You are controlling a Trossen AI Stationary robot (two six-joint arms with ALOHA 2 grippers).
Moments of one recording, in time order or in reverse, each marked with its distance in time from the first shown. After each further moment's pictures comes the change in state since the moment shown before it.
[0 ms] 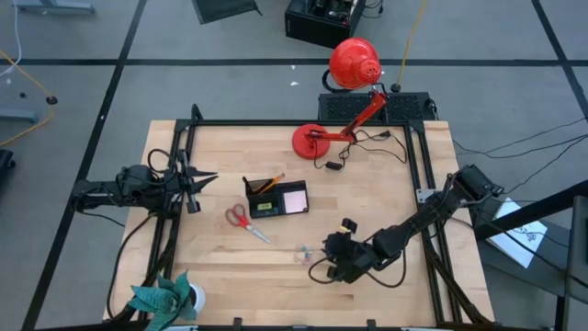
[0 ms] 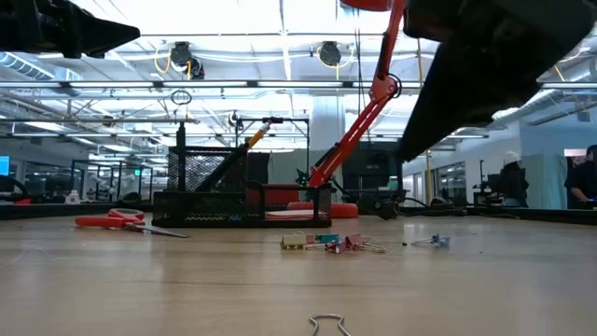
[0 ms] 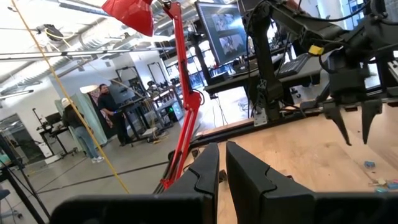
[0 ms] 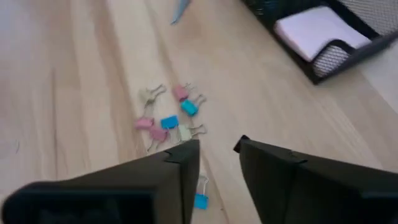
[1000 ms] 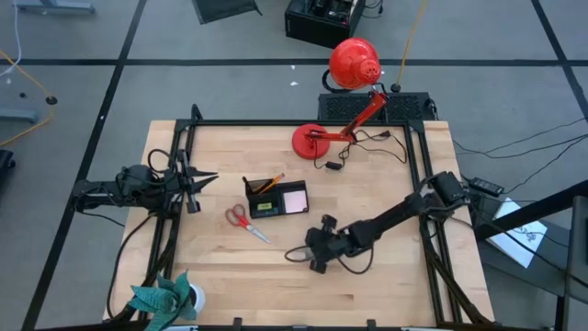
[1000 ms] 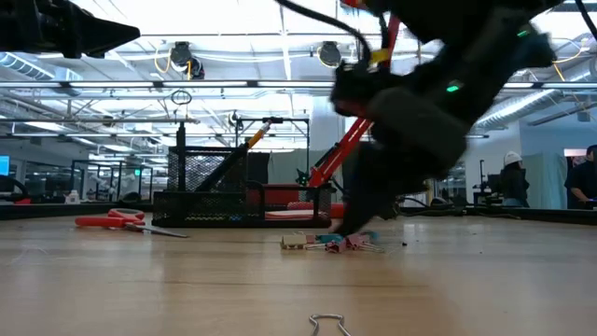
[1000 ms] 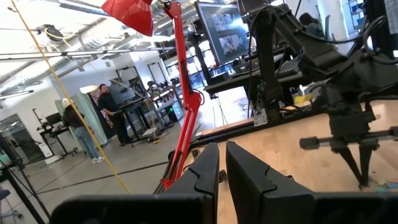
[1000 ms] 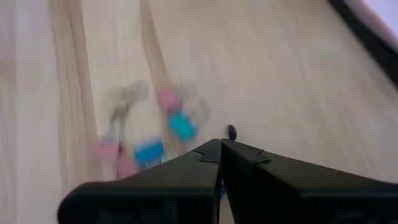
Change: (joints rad) left arm 0.000 0.000 0.000 0.000 0.000 0.001; right arm -0.159 0.216 0.005 0.112 -0.242 -0.158
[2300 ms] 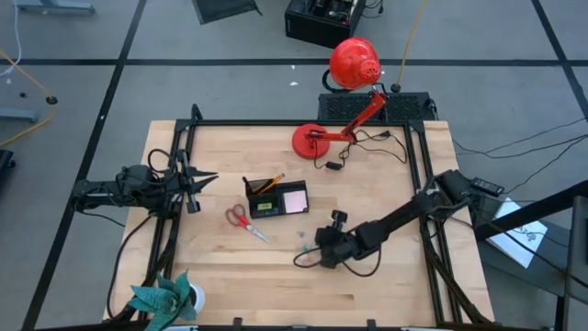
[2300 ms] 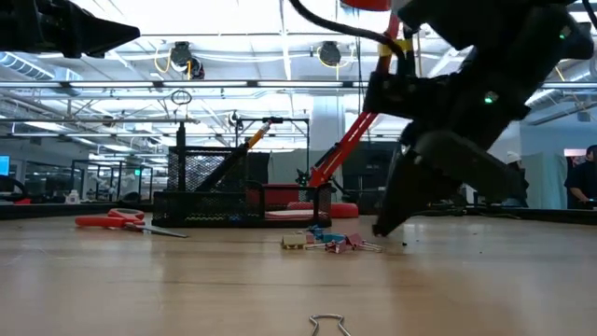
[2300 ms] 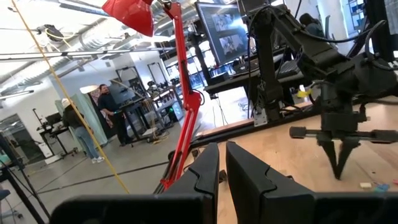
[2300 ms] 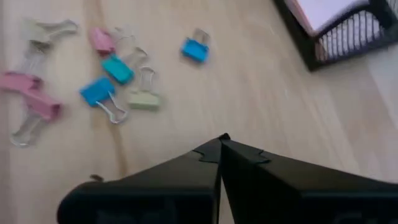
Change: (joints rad) left arm 0.000 0.000 0.000 0.000 0.000 0.000; right arm 0.020 -0.064 -0.008 -0.066 0.171 -0.108
